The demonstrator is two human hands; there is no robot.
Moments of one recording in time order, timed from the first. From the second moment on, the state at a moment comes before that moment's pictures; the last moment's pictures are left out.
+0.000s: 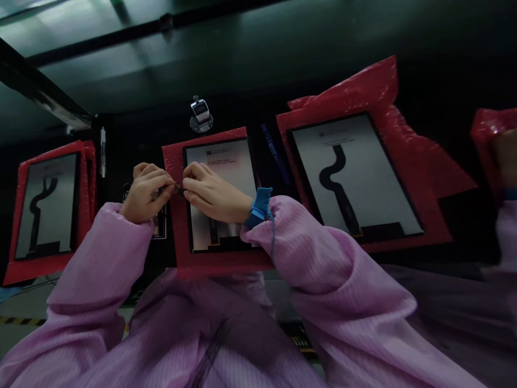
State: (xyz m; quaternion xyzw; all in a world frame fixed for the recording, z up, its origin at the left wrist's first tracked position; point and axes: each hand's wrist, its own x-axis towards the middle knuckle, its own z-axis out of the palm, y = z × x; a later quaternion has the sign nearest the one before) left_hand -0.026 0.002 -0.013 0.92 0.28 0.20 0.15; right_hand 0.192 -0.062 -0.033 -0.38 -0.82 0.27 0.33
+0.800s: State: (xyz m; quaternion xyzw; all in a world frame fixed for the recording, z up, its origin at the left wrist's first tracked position) left_hand -0.025 0.000 -0.010 0.92 0.26 0.19 0.22; right_hand 0.191 -0.062 -0.039 -0.39 -0.84 0.19 0.33
